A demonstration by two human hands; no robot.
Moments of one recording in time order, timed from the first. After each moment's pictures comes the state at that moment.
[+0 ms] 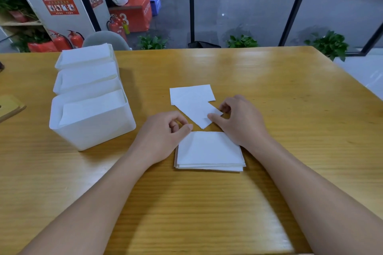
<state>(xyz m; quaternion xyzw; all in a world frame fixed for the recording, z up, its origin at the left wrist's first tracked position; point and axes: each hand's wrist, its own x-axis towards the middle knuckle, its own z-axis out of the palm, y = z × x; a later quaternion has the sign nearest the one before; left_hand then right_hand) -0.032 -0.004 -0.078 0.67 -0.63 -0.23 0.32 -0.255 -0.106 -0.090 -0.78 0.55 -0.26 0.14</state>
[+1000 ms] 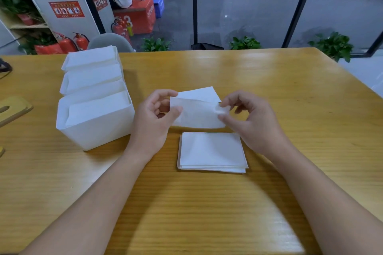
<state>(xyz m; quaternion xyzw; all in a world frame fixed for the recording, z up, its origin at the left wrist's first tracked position) -0.025 -0.004 -0.069 0.55 -0.52 -0.29 0.59 -0.279 -0.080 -0.068 -0.77 0.36 -0.43 0.32</state>
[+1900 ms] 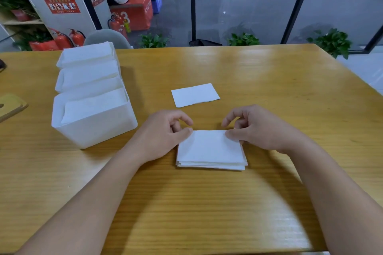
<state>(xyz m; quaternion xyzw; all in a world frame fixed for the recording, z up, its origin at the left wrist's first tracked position) -0.022 0.000 -0.070 0.62 -0.66 -0.28 0.32 -0.304 -0.087 -0.058 -0.77 0.43 -0.15 0.44</state>
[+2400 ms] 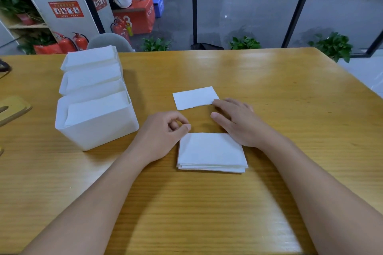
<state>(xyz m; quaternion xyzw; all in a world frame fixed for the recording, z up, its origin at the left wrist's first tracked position) -0.020 -0.006 -0.078 0.65 -0.64 -0.23 0.34 -0.268 -0.113 -0.085 -0.87 0.43 -0.14 0.20</state>
